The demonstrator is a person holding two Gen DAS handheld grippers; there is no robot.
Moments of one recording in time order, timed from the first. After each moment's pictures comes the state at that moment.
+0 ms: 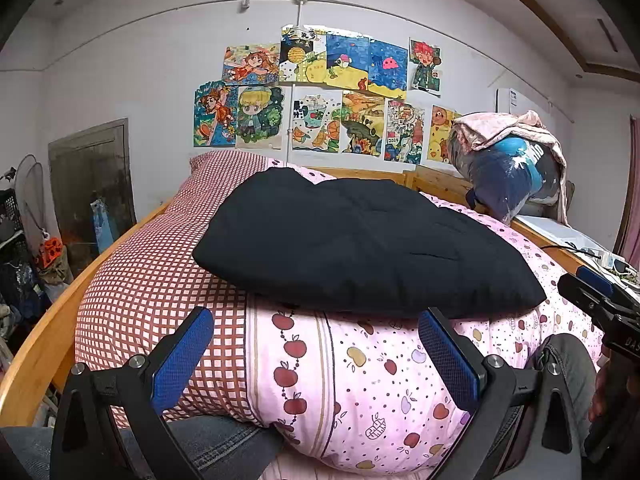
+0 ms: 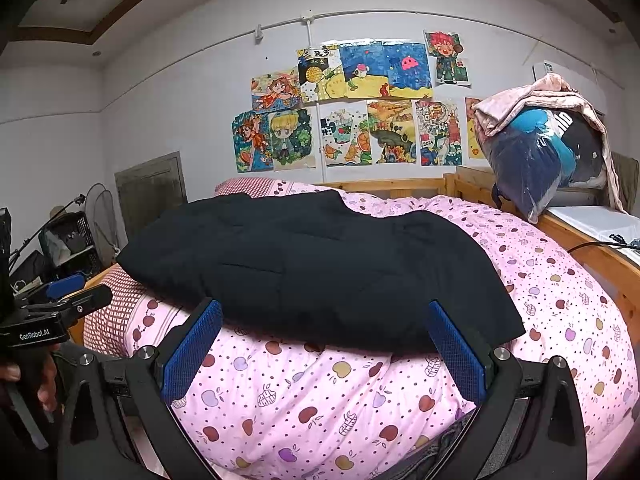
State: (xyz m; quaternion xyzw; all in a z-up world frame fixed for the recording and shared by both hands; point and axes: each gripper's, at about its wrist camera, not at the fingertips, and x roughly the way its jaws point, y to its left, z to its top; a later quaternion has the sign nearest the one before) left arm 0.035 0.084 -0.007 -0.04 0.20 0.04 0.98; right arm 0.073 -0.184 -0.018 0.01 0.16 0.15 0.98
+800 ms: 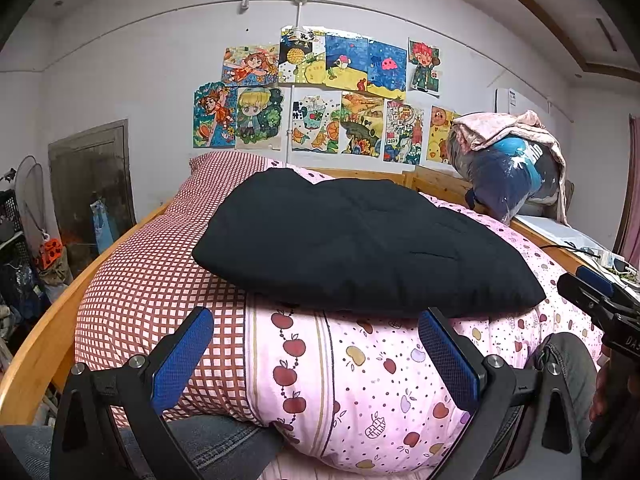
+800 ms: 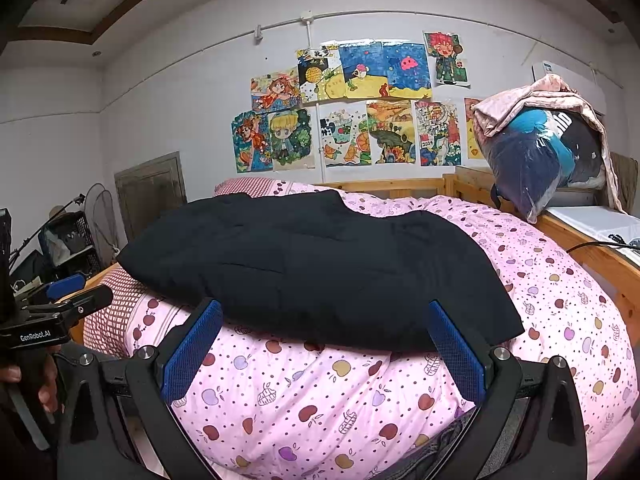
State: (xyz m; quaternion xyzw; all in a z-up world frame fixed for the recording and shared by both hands) left arm 0.034 0.083 -0.007 -0.04 0.20 0.04 0.98; right arm 0.071 -0.183 -0.018 0.01 0.16 0.15 0.98
